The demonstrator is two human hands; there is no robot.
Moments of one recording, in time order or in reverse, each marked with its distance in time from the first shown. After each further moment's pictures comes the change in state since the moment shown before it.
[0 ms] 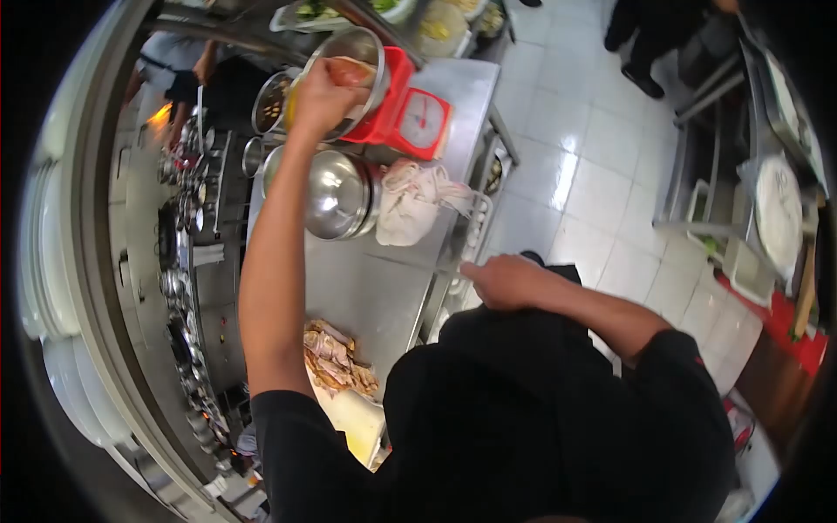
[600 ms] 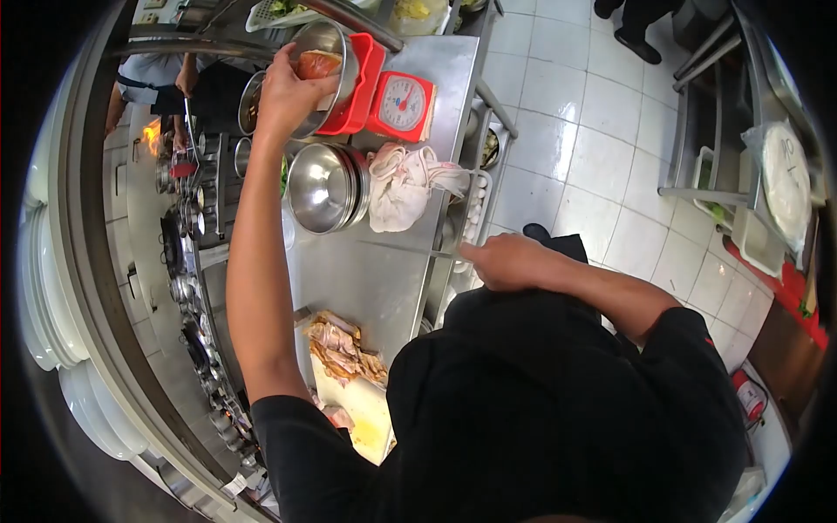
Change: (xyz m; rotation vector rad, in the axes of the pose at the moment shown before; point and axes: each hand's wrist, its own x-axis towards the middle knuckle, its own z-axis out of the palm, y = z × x) left_hand 0.003 -0.001 -0.010 0.027 -0.032 0.125; right_hand -0.004 0.010 0.000 0.053 -0.031 -0.002
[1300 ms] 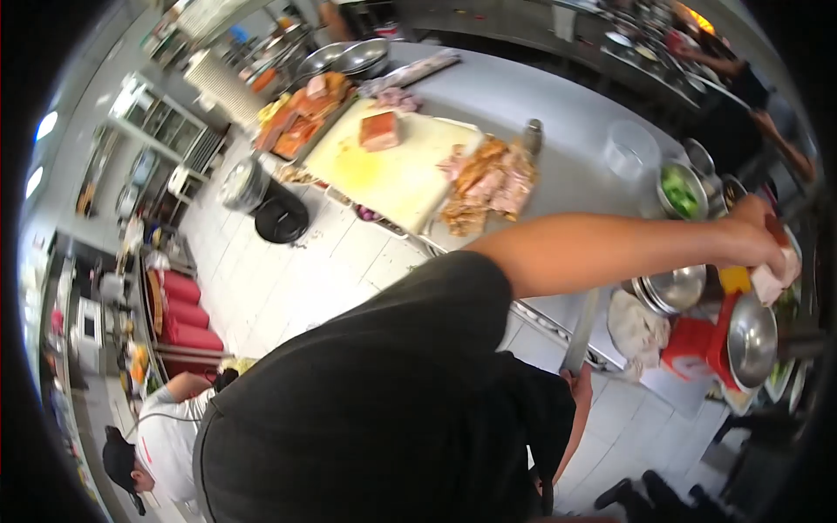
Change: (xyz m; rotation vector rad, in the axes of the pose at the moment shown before) left_hand -0.155 0.032 -0.097 -1.245 0.857 -0.391; right_hand 0.034 -0.032 0.027 0.110 -0.010 -0.128
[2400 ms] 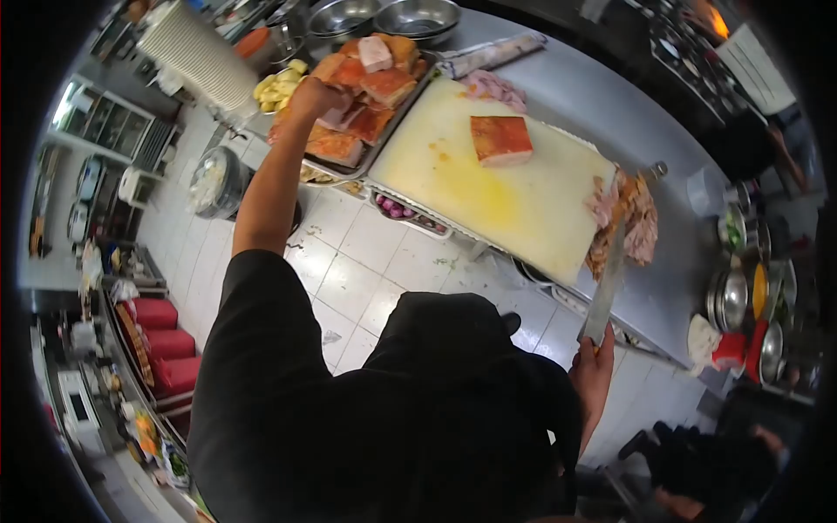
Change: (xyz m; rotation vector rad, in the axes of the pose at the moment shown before) left_hand -0.444 0.130 -0.854 1.481 0.944 -0.774; right_hand -0.022 -0.162 0.303 0.088 0.091 0.200
